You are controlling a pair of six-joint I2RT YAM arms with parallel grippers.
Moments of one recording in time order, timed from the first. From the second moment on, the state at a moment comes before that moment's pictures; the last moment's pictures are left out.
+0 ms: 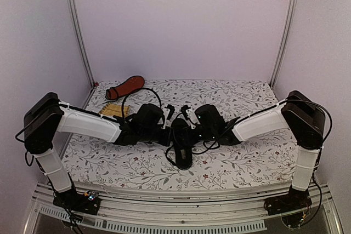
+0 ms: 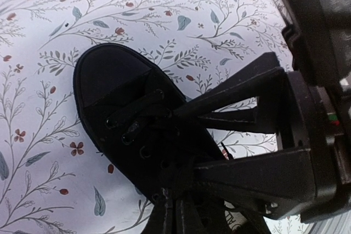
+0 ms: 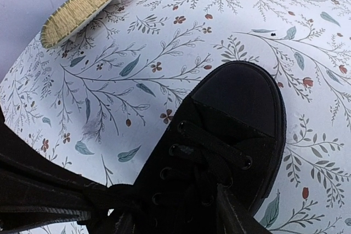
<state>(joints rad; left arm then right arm) -0.92 1.76 0.95 0.13 -0.06 -0.44 0.90 1.93 1.05 0.25 0.00 0.33</state>
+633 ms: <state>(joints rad) -0.87 1.59 0.91 0.11 0.02 -0.45 0.91 1.95 1.06 0.28 0.05 0.35</state>
